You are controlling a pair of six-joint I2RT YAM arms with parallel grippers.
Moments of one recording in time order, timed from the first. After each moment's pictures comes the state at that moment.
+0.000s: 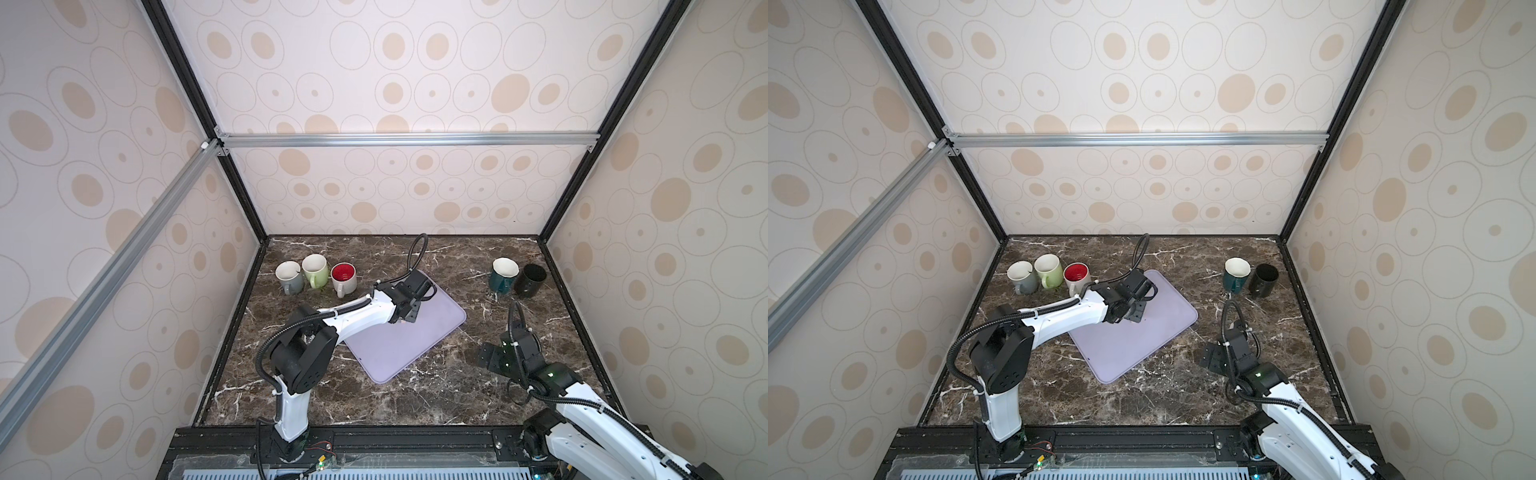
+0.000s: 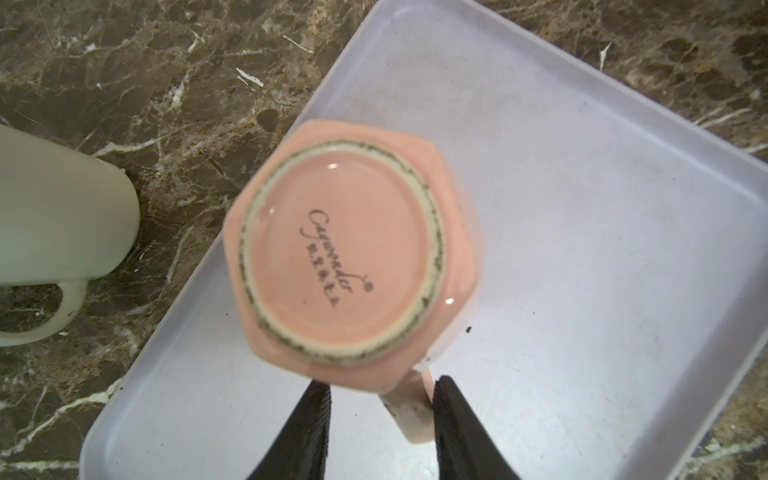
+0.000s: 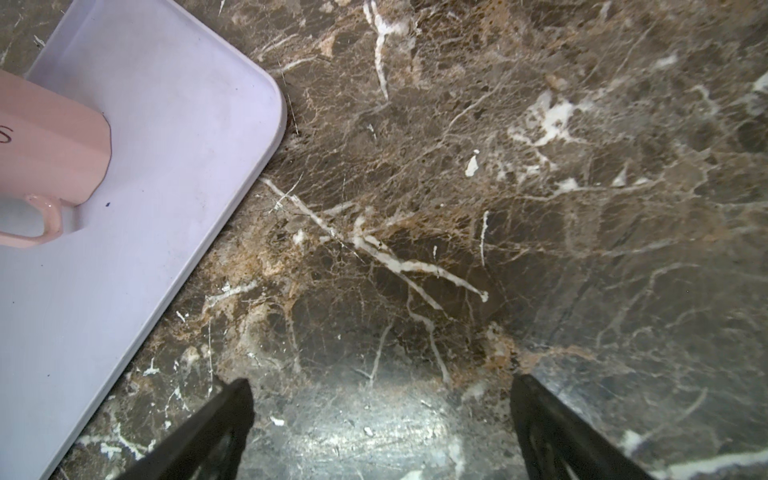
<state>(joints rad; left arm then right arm) -0.79 1.90 1.42 -0.60 -0.36 -0.39 0.44 0.76 0.40 -0.56 0.18 0.70</state>
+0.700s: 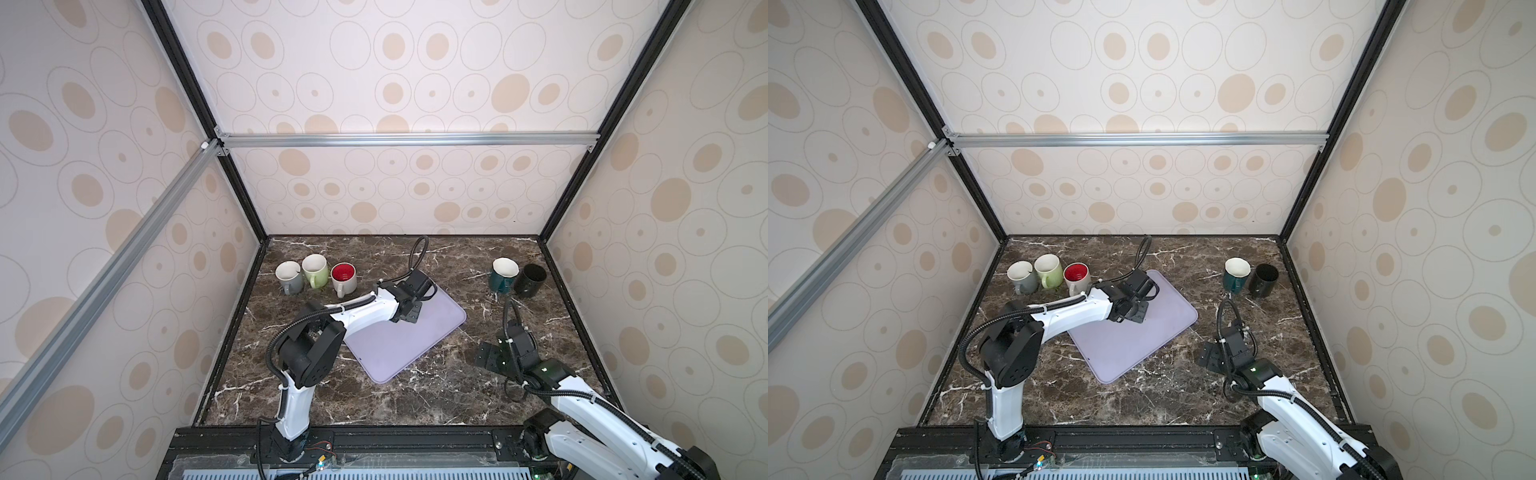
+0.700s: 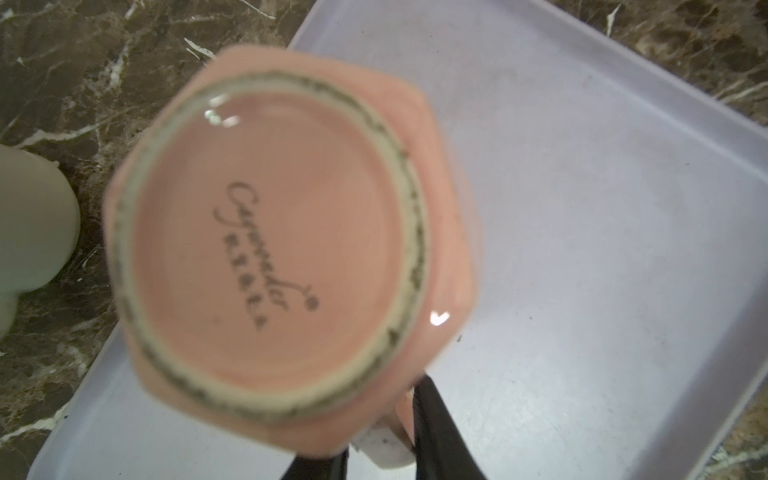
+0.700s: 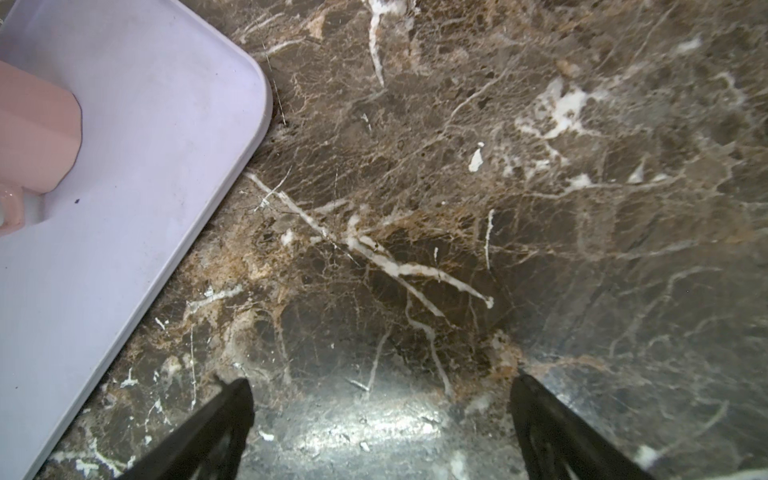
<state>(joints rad) -0.76 1.96 1.45 -0.61 -0.29 -0.38 0.44 0.84 0.40 -0.52 0.18 0.70</state>
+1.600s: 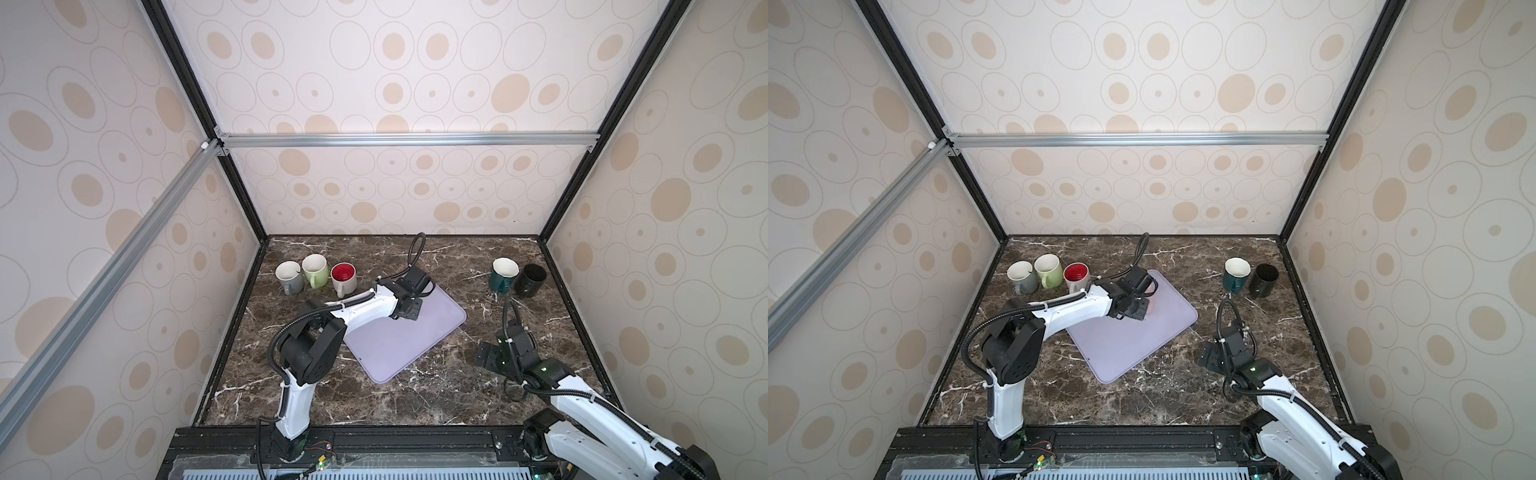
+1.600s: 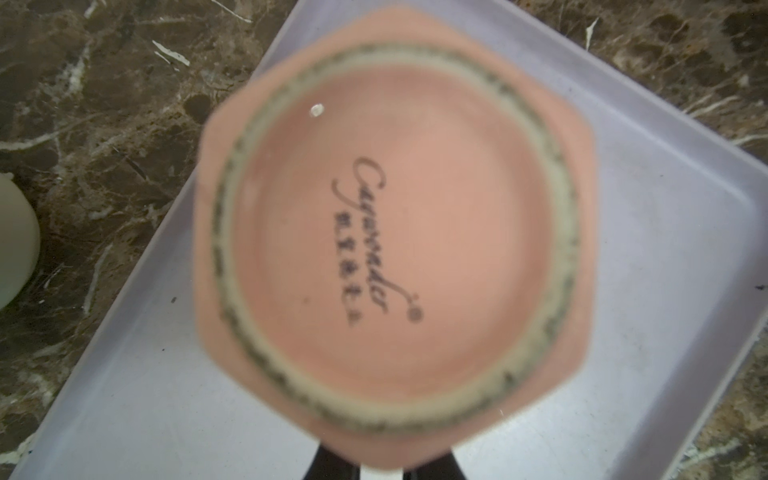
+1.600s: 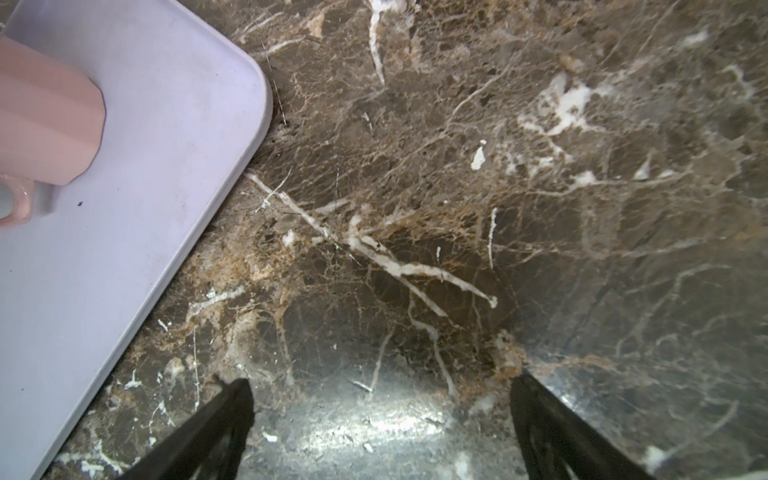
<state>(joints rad) -0.74 1.99 1.48 -0.60 -0.22 -0.37 0.44 0.84 0.39 -0.52 0.18 0.71</state>
